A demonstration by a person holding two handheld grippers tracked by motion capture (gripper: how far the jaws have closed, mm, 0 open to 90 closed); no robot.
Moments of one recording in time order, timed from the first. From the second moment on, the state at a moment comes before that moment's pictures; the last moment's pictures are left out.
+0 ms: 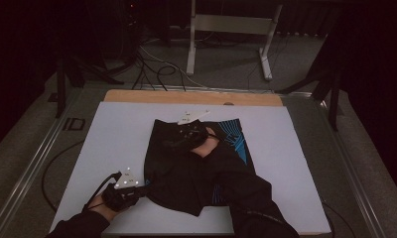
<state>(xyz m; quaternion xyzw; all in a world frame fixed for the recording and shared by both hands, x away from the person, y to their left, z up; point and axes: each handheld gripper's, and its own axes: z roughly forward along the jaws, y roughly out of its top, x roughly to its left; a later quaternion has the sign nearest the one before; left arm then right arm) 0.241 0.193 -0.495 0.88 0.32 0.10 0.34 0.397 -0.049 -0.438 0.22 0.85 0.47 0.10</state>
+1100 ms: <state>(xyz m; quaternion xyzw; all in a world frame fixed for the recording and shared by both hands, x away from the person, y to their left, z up) 0.239 0.196 -0.493 0.87 0.32 0.10 0.35 0.445 0.017 -0.473 0.25 0.86 0.43 0.09</state>
